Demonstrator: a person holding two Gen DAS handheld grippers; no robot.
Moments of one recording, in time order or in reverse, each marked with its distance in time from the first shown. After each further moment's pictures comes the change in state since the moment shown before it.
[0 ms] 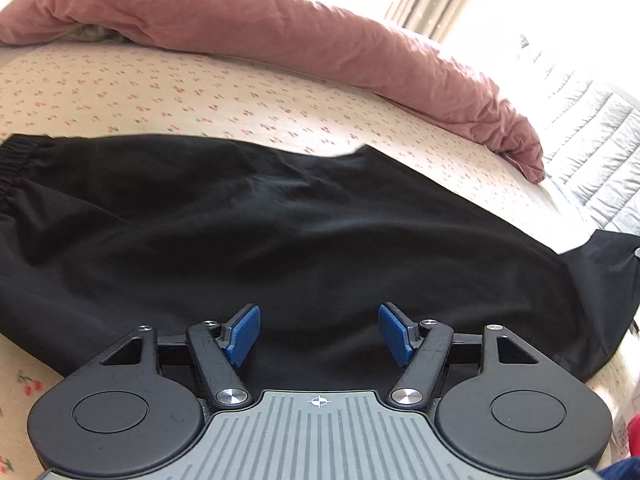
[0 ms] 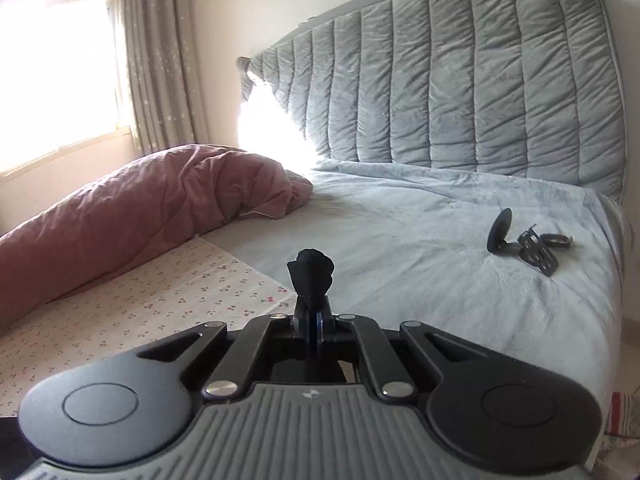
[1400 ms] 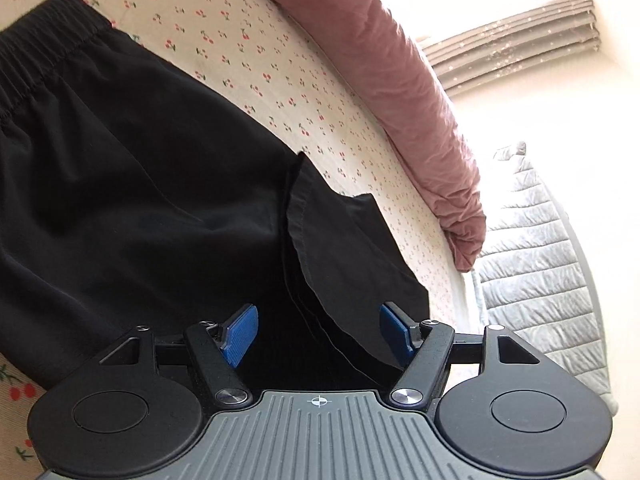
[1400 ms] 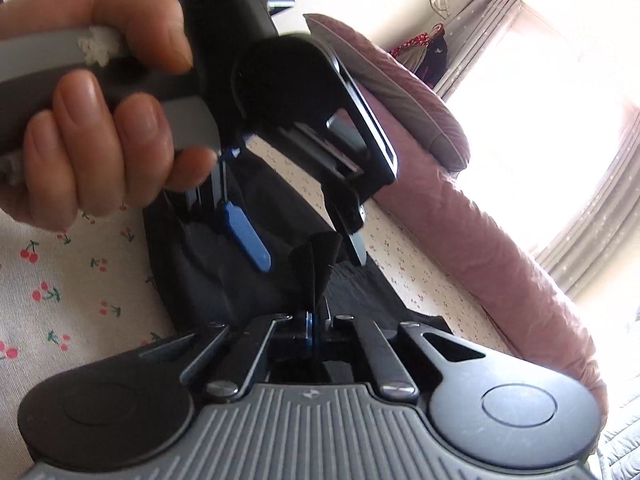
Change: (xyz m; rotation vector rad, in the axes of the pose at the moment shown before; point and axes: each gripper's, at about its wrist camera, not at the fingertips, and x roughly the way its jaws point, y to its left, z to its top) left arm 0.020 0.094 0.027 -0.512 0.104 -0.368; right arm -0.263 0.296 -0.245 -1.158 -0.197 0.846
